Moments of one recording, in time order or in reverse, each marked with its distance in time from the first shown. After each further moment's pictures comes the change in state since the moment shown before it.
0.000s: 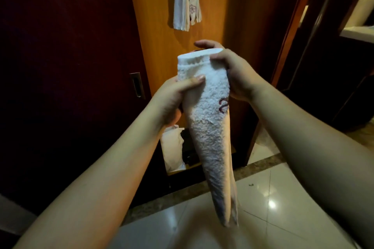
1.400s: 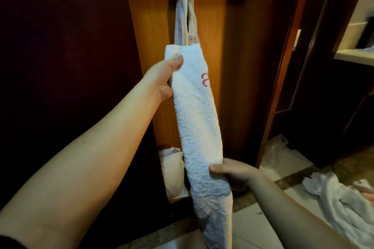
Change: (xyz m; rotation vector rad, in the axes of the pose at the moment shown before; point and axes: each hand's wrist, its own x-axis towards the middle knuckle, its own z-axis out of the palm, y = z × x) left_hand 0.087 0.085 -0.006 -0.186 0.298 -0.164; right_hand -0.062 0.136 -0.047 0.156 -0.270 0.581
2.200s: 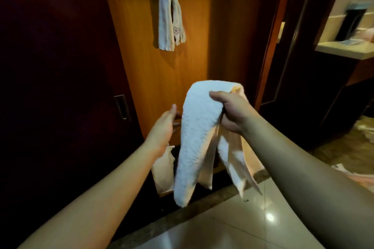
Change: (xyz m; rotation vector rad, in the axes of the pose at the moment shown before) left_hand 0.011 -0.157 -0.042 0.428 0.005 0.035; right_hand -0.004 -0.121 0.000 0.311 0.506 -0.397
